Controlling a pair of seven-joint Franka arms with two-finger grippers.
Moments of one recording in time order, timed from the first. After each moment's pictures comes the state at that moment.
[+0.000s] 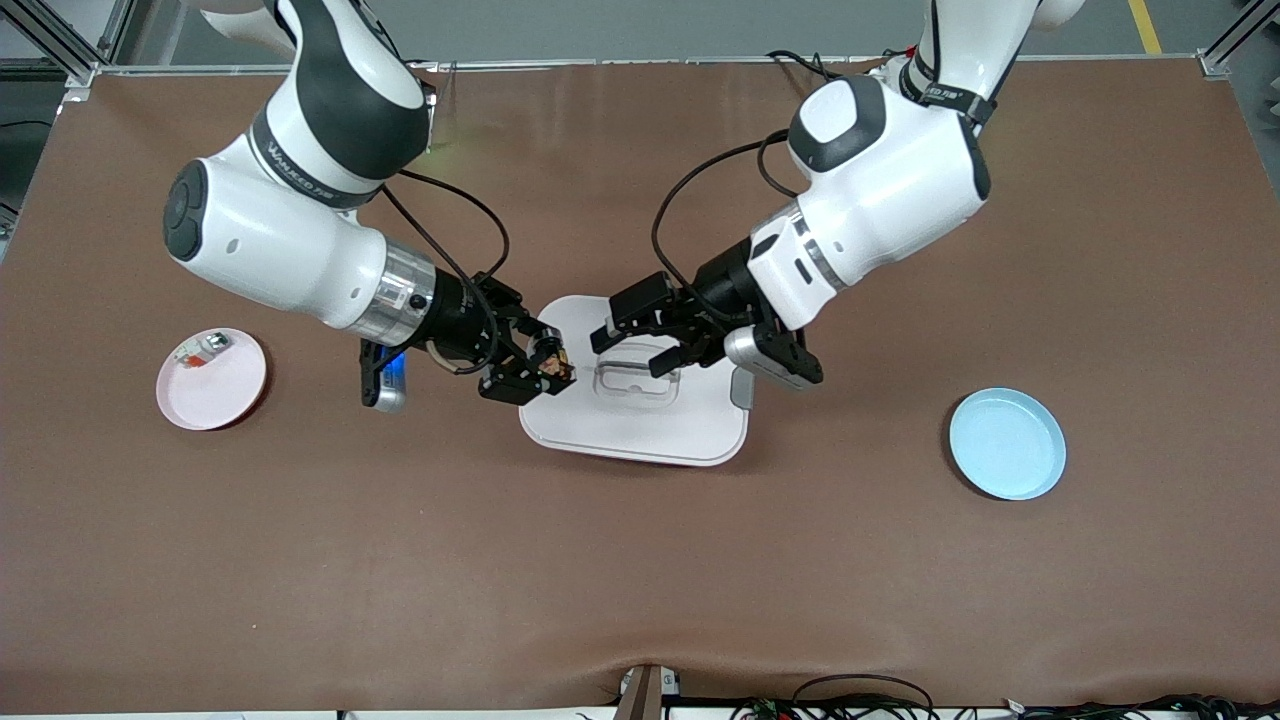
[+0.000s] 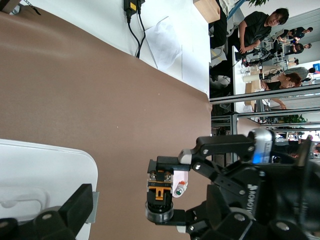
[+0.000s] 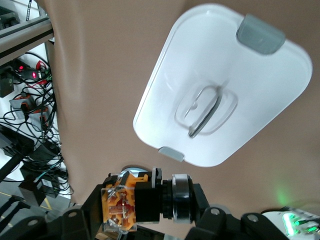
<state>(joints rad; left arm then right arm) -0.48 0.39 -0.18 -1.48 -0.87 2.54 -0.19 0.45 0.40 0.00 -1.36 0.63 2.03 1.50</state>
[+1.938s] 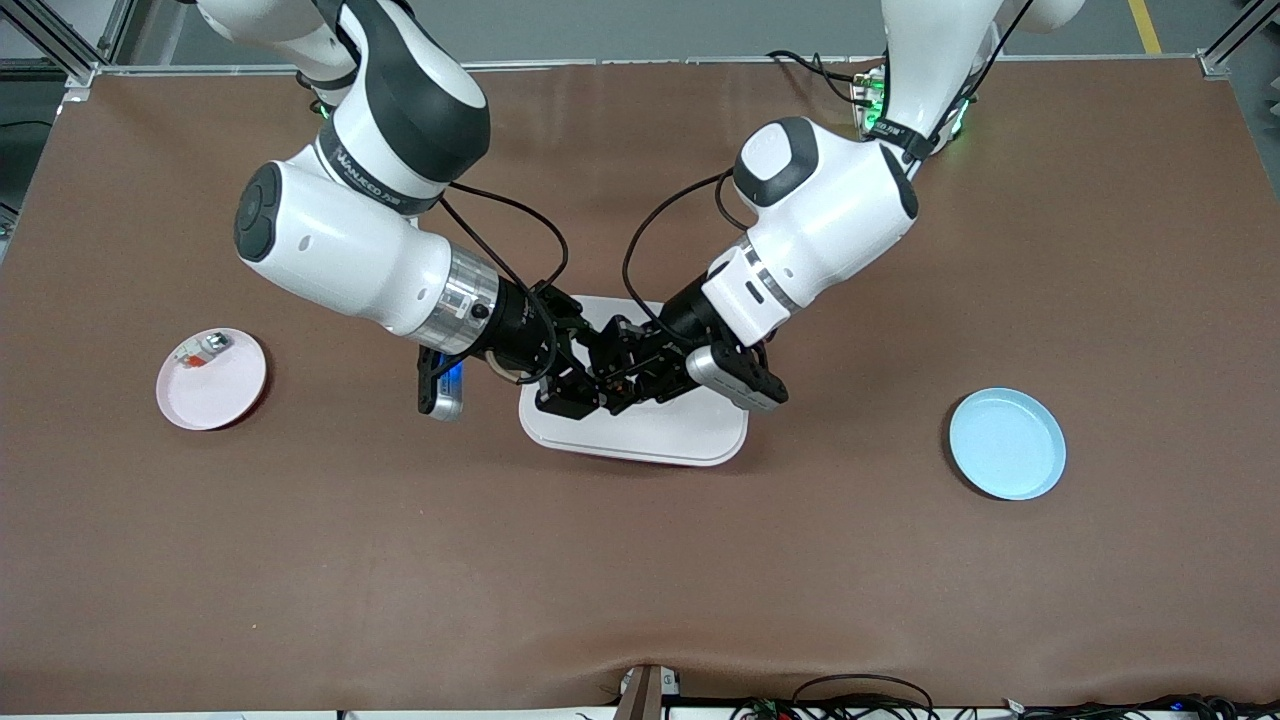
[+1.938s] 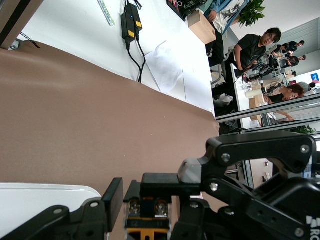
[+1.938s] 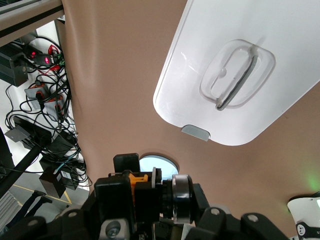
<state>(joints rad) -0.54 0.49 -0.18 -1.45 -0.87 2.74 -0.08 0.51 0.51 0.00 -1.21 0.63 2.08 1.60</state>
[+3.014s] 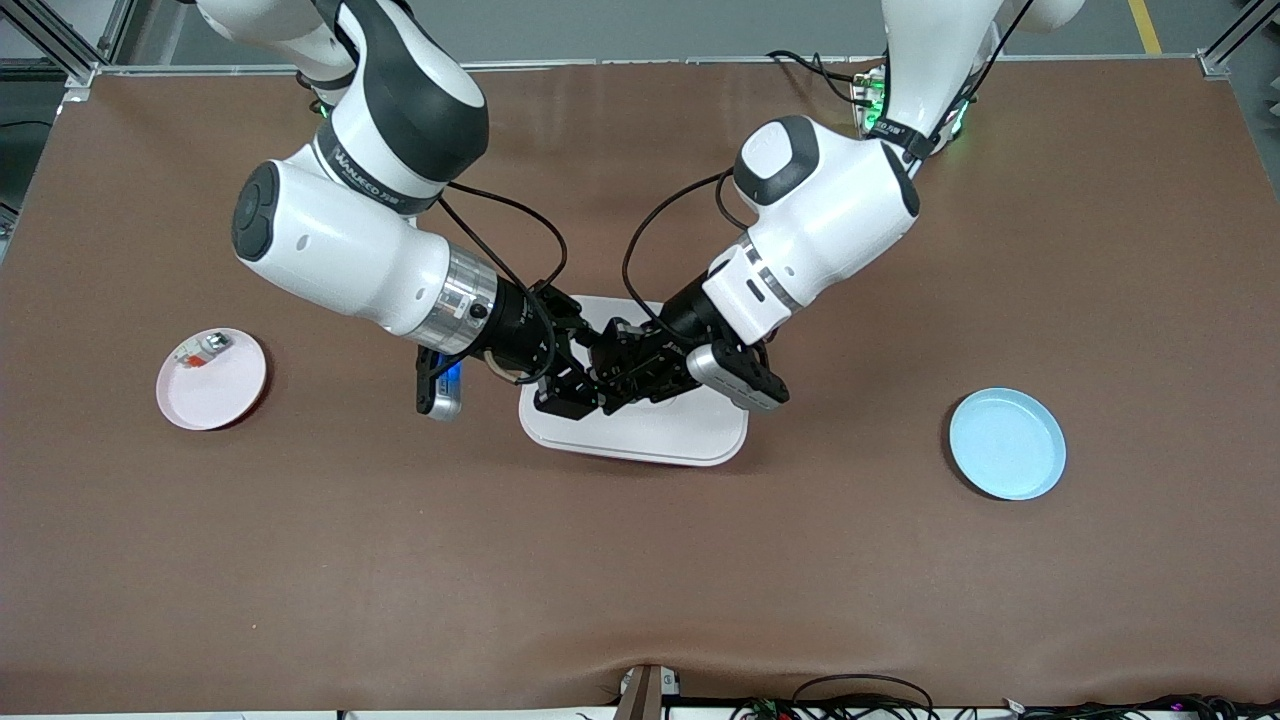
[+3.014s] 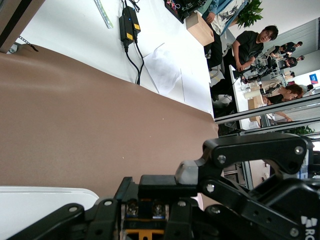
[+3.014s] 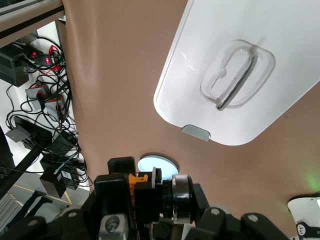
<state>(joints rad) -0.54 0.49 -0.18 -1.45 -0.87 2.75 -0.08 0.51 0.51 0.00 -1.21 0.63 2.08 1.60</state>
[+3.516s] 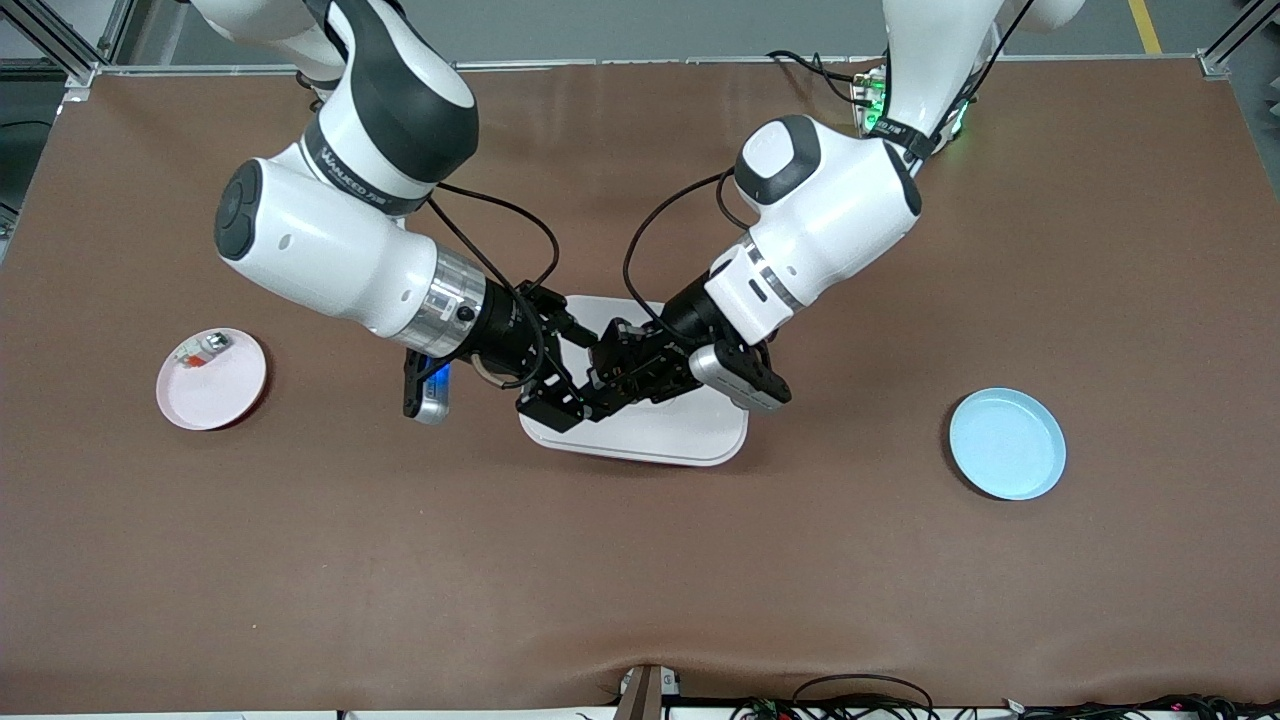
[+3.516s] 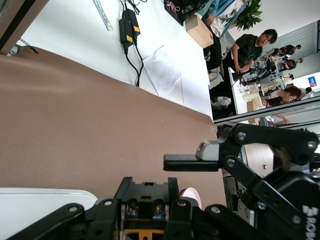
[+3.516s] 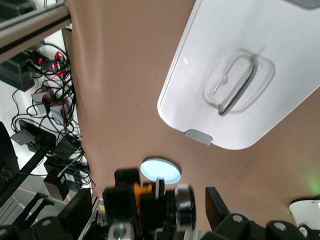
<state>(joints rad) -0.53 0.48 -0.18 -1.45 -0.87 2.75 -0.09 0.50 0.51 -0.03 -1.19 0.63 2.04 1.58</state>
